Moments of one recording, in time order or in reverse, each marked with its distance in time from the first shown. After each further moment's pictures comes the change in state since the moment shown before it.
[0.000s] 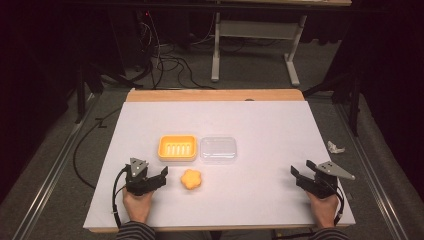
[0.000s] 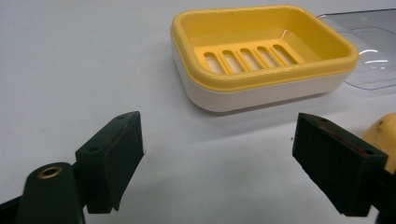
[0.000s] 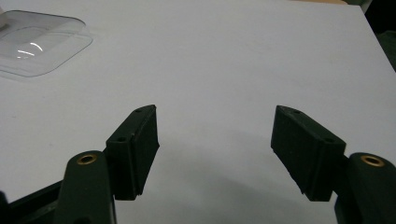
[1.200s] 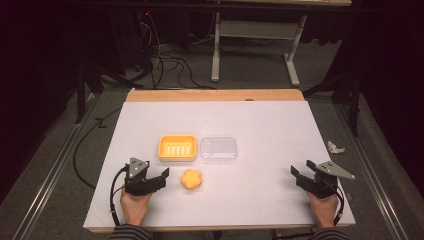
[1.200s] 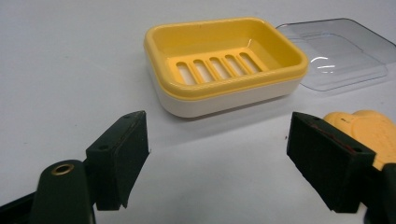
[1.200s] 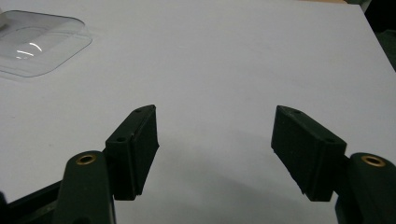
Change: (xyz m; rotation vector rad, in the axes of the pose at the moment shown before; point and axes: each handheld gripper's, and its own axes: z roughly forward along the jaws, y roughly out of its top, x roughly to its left) left arm -0.006 0.011 -0.017 0.003 -0.098 0.020; right arm 0.000 0.000 0.000 0.003 0.000 0.003
